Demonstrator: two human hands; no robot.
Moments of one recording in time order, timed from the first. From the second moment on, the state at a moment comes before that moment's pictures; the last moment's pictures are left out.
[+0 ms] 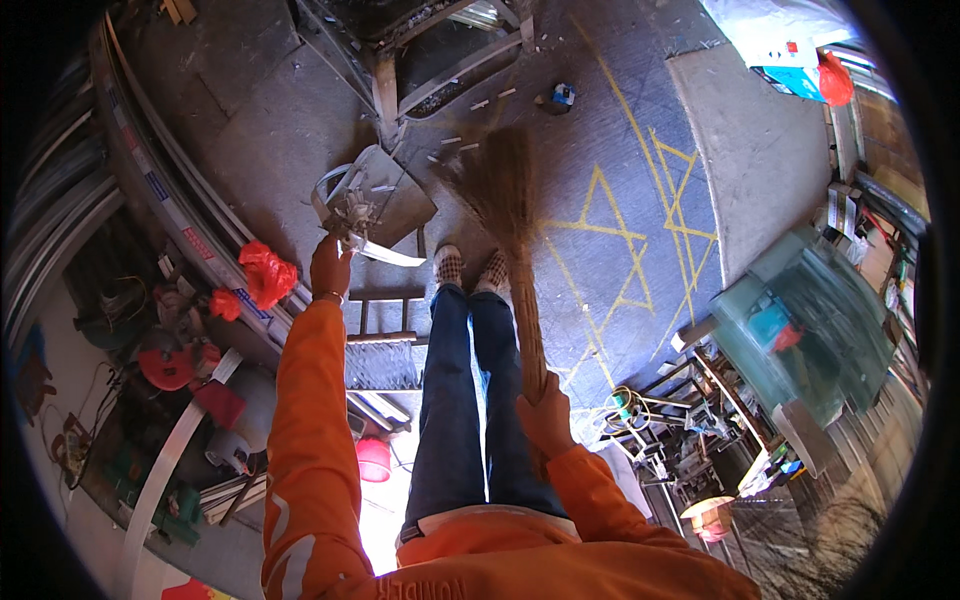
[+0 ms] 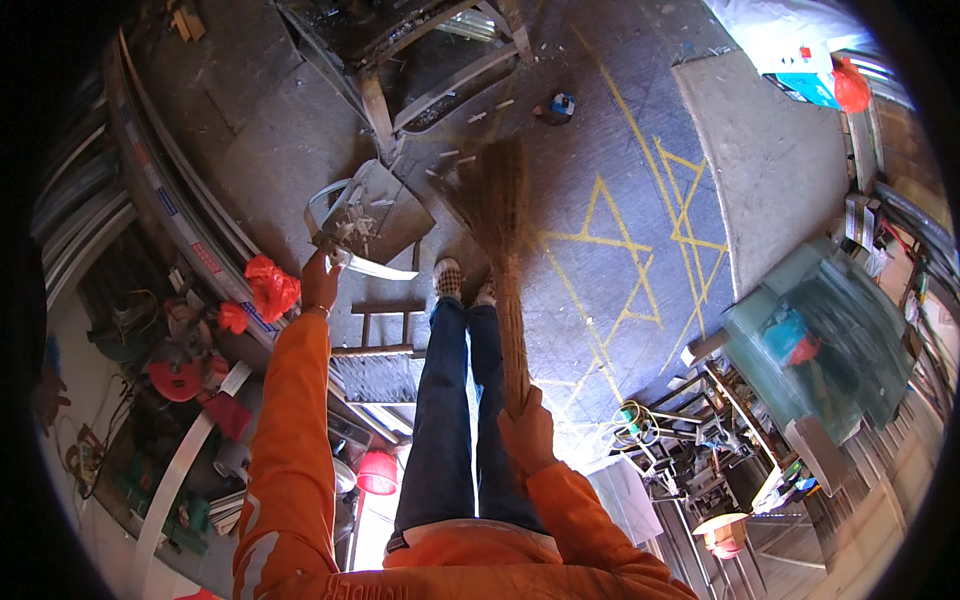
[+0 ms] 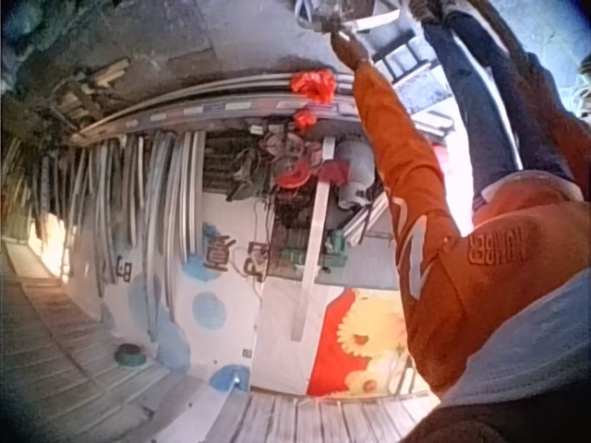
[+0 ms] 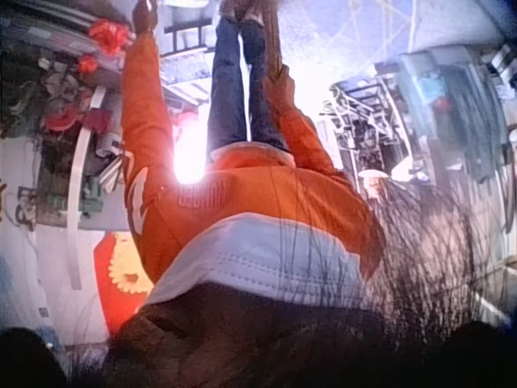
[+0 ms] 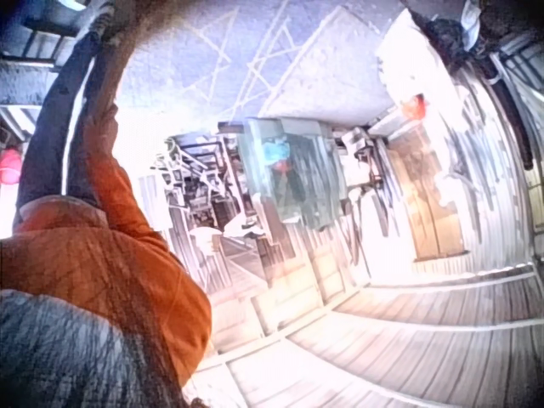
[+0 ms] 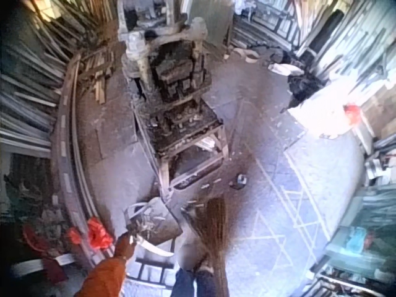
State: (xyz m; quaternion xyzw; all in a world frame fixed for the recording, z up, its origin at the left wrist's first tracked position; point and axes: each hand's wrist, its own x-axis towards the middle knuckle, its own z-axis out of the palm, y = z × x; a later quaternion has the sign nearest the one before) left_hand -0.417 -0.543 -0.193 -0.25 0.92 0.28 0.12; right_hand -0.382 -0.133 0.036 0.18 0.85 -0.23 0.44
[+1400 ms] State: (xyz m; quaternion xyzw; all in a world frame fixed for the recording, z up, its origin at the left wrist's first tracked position) left_hand -0.313 -0.588 -0.103 -0.34 0.88 0.32 0.11; right_hand -0.360 -0.021 0.072 0.21 0.86 -0.25 0.40
